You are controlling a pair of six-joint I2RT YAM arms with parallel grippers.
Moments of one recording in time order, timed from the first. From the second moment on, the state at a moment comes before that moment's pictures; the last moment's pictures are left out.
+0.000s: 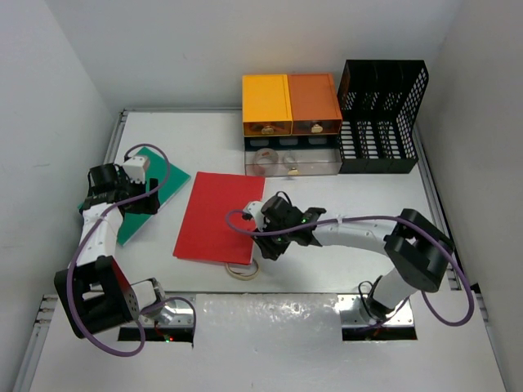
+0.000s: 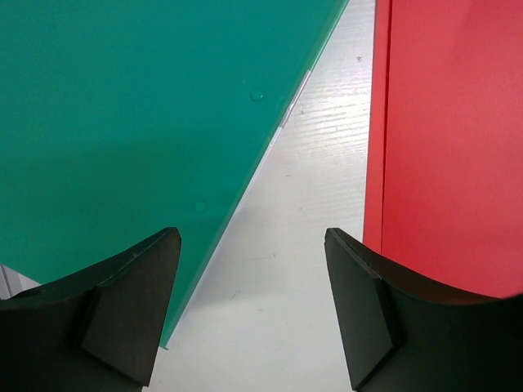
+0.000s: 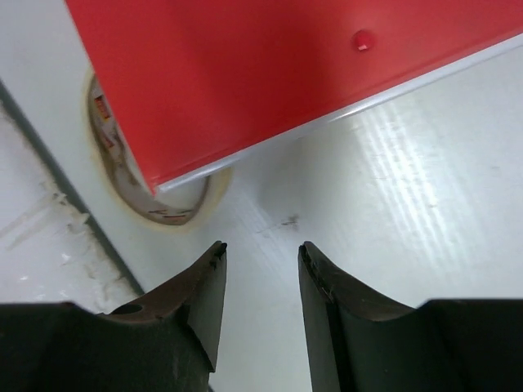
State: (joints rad) left arm 0.36 1.18 0.77 -0.50 0.33 0.36; right arm 0.95 1.58 0.84 -0.26 -0.17 0.02
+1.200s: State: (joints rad) left arm 0.36 1.21 0.77 -0.50 0.34 0.37; right arm 1.05 1.65 0.91 -0.46 0.32 0.12
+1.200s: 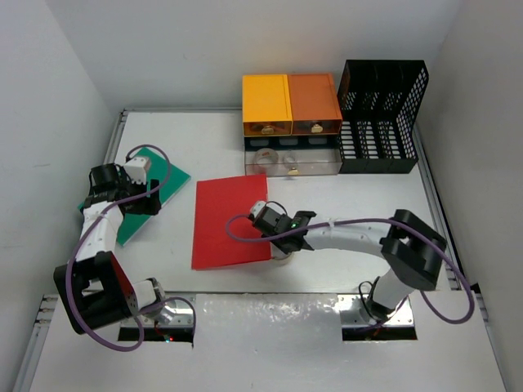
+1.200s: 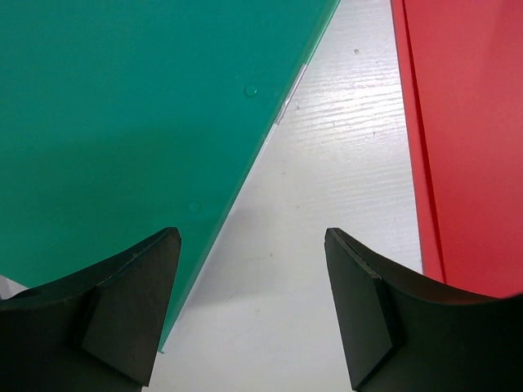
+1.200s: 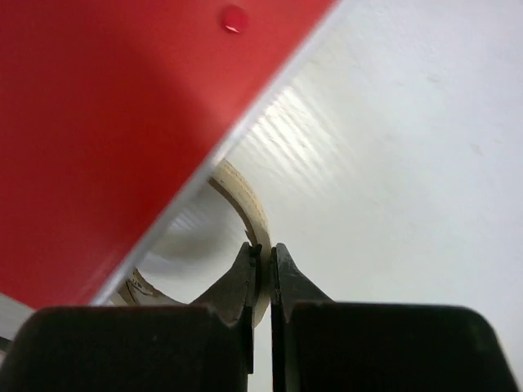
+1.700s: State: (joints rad) left arm 0.36 1.21 0.77 -0.51 0.36 0.37; right arm 0.67 1.26 0.88 -0.46 0.39 0.08
